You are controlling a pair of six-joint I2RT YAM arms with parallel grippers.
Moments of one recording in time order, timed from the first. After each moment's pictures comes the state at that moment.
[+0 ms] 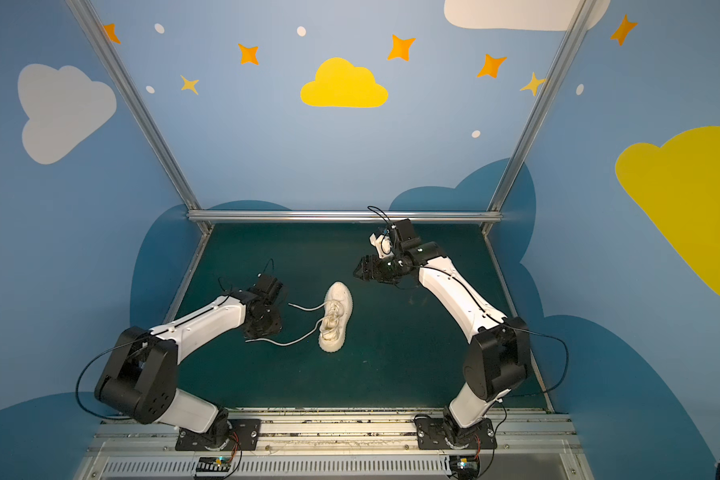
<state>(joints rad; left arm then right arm) -0.36 1.52 0.92 -0.79 -0.16 -0.67 0.45 1.64 1.47 -0.76 -0.48 0.38</state>
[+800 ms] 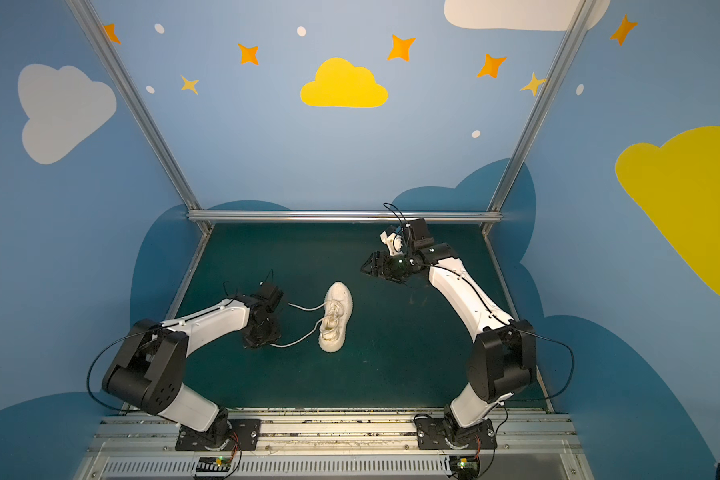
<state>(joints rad) -0.35 1.57 0.84 -0.76 -0.12 -0.73 0.37 1.62 1.43 -0.72 -0.59 0.41</state>
